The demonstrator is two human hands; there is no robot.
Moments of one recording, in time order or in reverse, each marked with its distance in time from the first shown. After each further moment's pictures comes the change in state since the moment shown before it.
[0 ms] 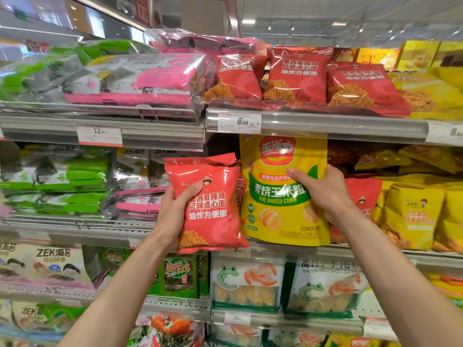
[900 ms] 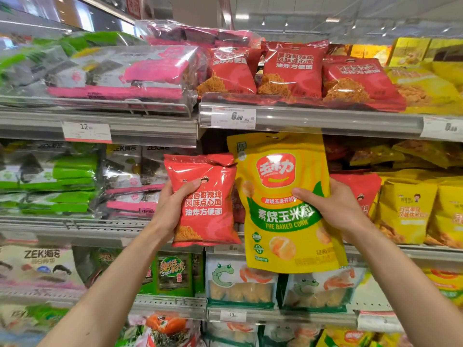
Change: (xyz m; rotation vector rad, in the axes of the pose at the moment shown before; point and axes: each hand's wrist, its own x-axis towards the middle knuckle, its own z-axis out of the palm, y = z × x) left_hand 0.029 -0.014 -0.007 0.061 -0.045 -0.016; right_hand -0.032 0.015 -0.029 -0.053 -0.128 0.032
